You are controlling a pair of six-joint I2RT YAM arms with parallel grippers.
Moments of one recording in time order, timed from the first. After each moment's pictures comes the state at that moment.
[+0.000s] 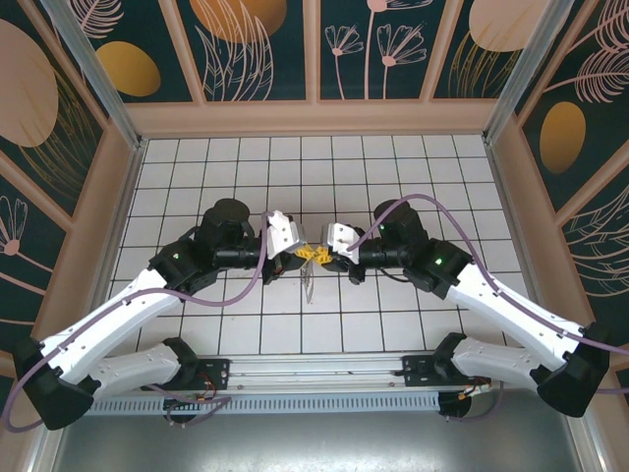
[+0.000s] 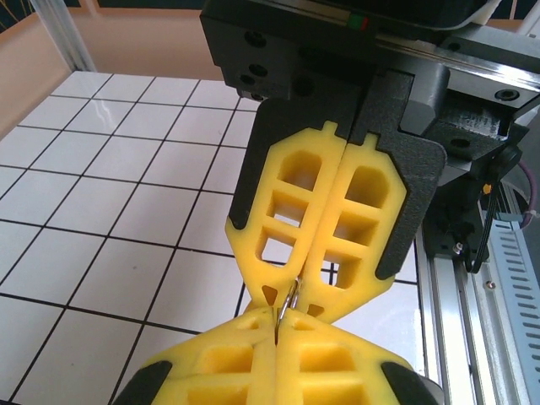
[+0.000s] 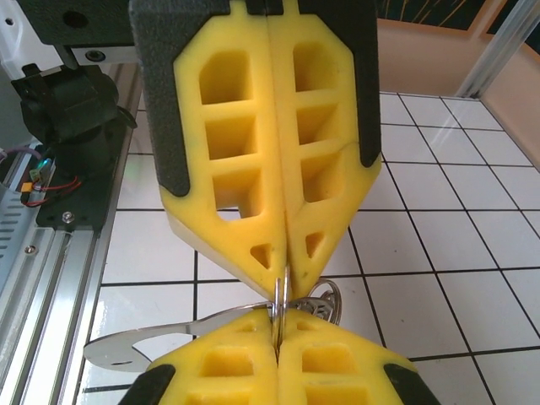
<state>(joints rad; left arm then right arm) -0.79 1.04 0.97 -0.39 0.52 0.26 0.84 1.04 0.94 -0.36 -0.52 -0.47</state>
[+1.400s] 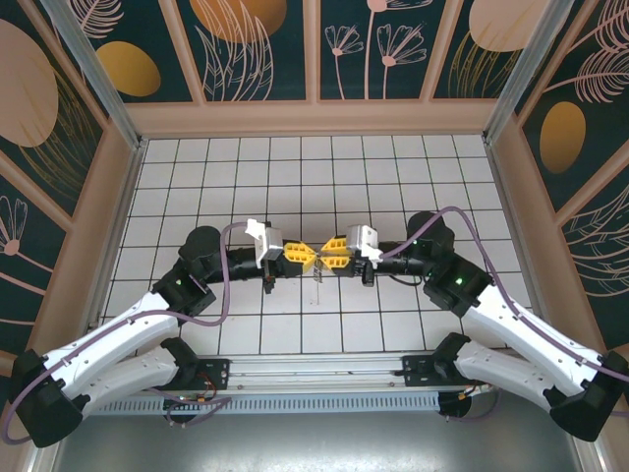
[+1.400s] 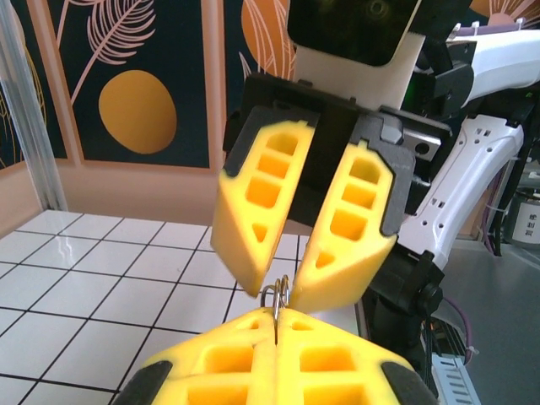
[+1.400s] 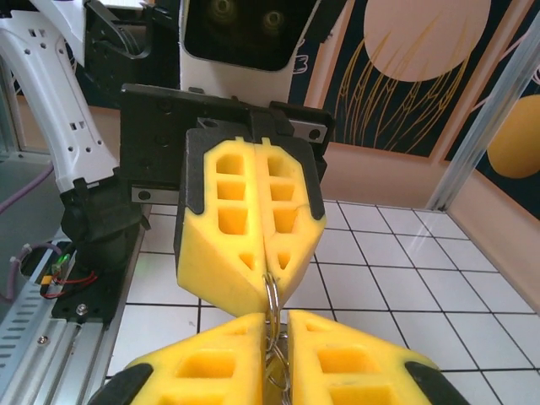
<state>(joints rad) -0.79 0.91 0.66 0.25 0.67 -0.05 0.81 0.85 0.80 -0.09 -0.64 -0.34</state>
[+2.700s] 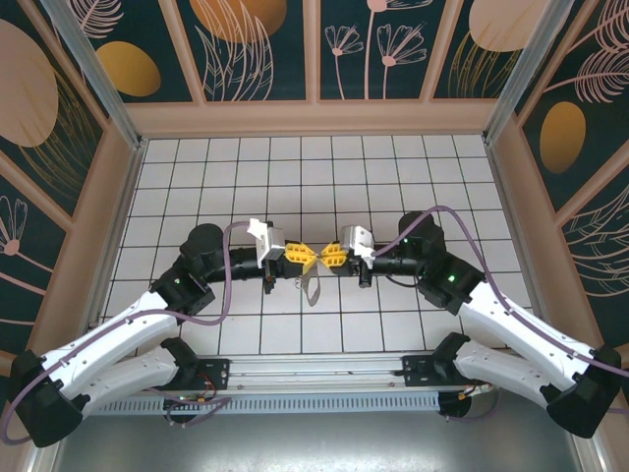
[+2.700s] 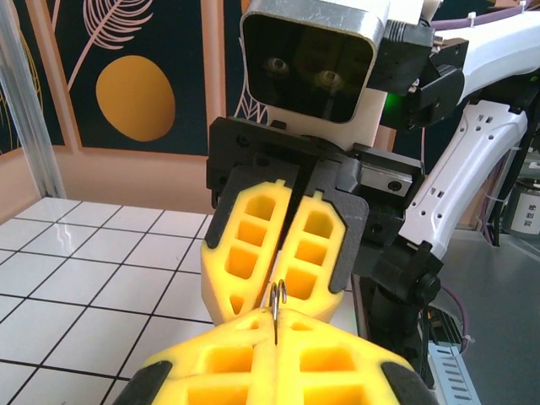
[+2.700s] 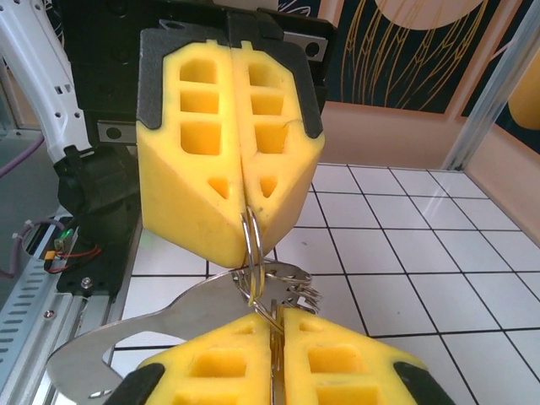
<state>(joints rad) -0.79 0.91 0.68 0.20 0.67 -0.04 0.79 0.90 0.77 -0.11 -0.64 -0.34</state>
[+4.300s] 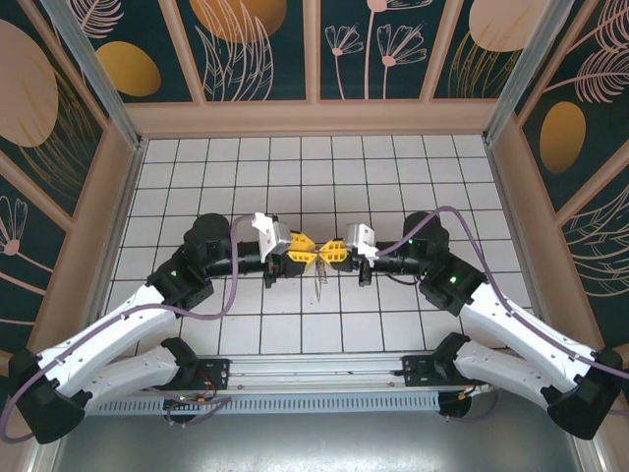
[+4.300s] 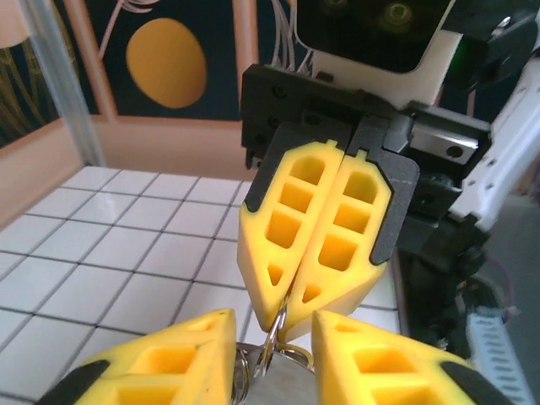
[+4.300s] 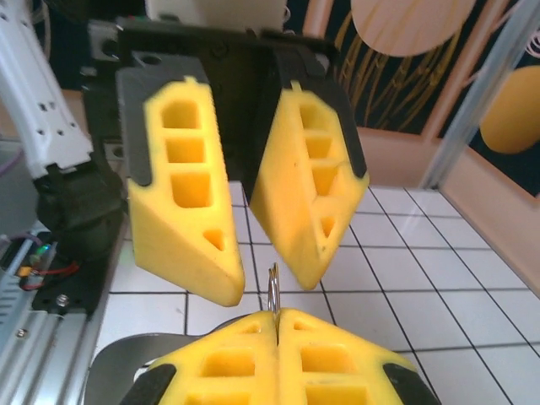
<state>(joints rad) -0.79 0.96 0.85 -0.09 0.56 0.11 0.80 0.91 0.81 -0.10 -0.59 -0.36</state>
